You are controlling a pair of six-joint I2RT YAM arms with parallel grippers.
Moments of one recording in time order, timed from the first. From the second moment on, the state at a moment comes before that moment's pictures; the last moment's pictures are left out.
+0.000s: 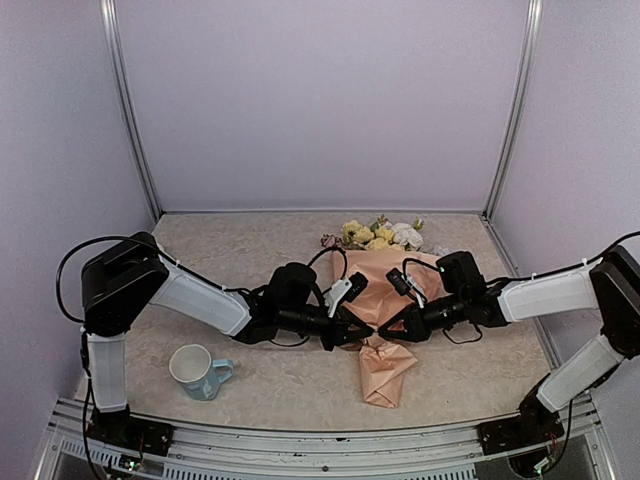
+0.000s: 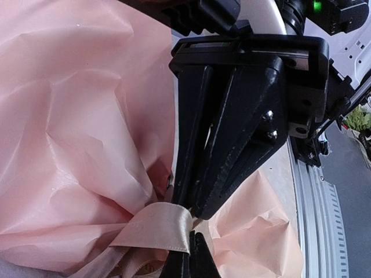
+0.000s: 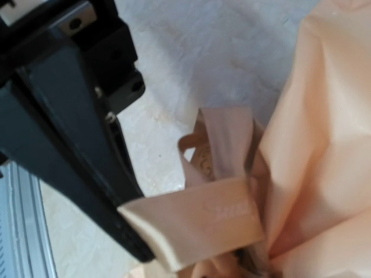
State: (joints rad) left arm -0.98 2.02 1.05 0.56 0.49 -0.19; right arm 0.57 1.48 0.61 0.13 -0.74 0.16
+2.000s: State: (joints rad) left arm -0.93 1.98 1.10 0.15 0.22 0.14; right arm 0.58 1.44 0.61 0.07 -0.61 0.18
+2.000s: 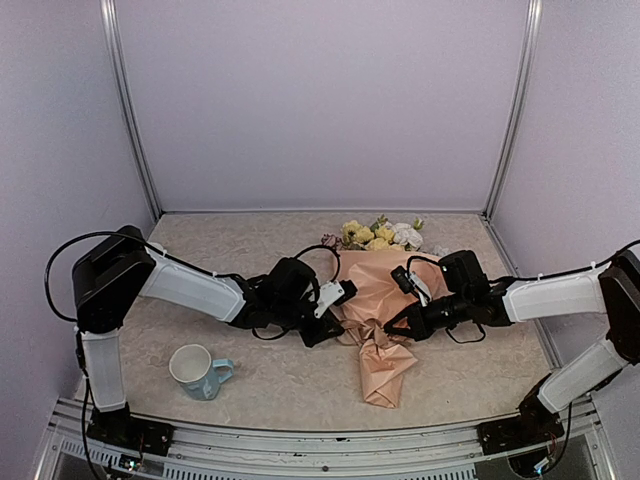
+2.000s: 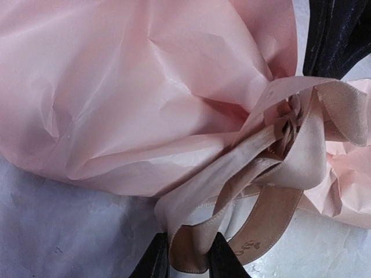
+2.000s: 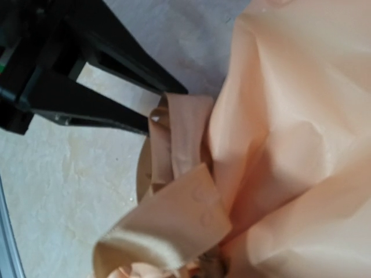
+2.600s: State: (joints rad) left arm -0.92 1.96 1.08 0.21 0.28 0.11; right arm 0.58 1.44 0.61 0.07 -0.61 0.18
